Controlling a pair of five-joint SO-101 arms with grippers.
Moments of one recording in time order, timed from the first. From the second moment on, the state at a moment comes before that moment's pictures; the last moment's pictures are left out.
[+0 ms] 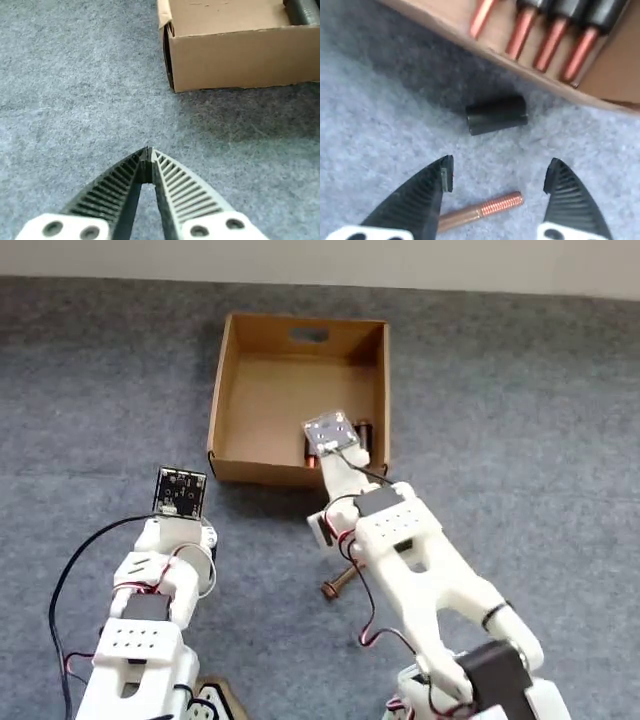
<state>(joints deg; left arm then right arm) -4.7 -64.0 93.8 20.6 -6.2 -31.0 -12.9 42.8 48.7 1.5</state>
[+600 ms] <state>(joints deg) -4.7 -64.0 93.8 20.6 -6.2 -31.0 0.4 33.0 48.2 1.5</state>
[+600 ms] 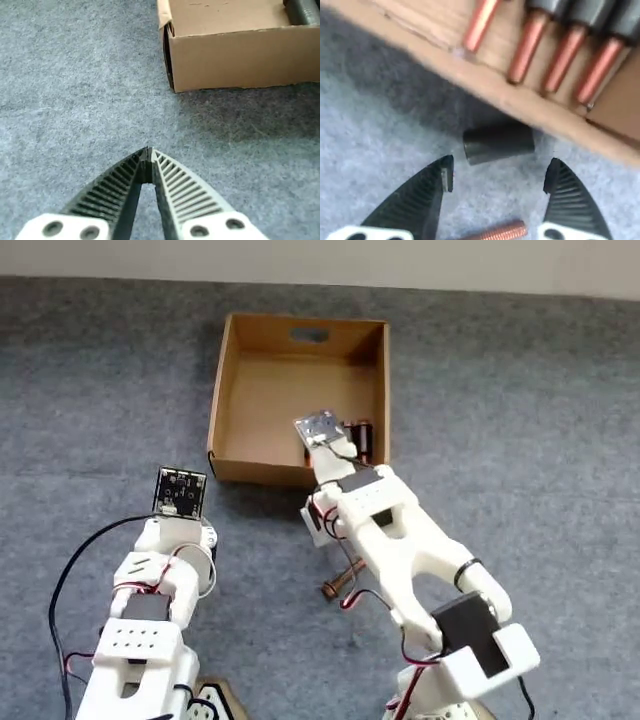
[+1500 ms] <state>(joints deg) -4.7 -64.0 93.8 20.6 -6.2 -33.9 1.7 30.2 45.1 1.5</state>
